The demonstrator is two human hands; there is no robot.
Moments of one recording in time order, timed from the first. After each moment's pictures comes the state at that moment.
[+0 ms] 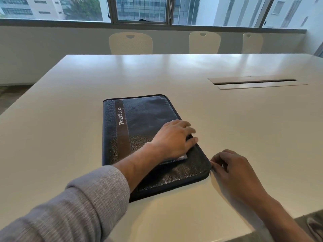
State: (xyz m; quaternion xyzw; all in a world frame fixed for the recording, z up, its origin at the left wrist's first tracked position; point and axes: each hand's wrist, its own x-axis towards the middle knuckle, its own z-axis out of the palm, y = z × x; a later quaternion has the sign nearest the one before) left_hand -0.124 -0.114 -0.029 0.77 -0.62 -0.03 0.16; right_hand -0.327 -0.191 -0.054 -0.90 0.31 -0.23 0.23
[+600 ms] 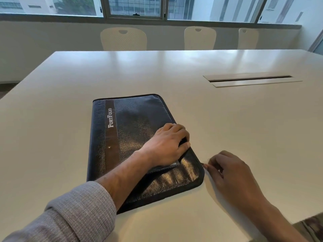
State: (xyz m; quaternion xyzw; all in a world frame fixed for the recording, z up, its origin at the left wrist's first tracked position) left_hand -0.116 -0.119 -0.053 0.75 -0.63 -0.04 0.21; right_hand -0.329 -0.190 -0.049 -0.91 0.29 -0.24 0.16
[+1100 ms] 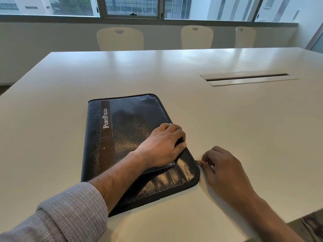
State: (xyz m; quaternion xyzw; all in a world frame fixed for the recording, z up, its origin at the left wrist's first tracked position) left_hand -0.116 -0.118 -0.055 0.74 -0.63 -0.03 0.21; right_hand -0.318 -0.194 -0.051 -0.91 0.28 -0.24 0.16
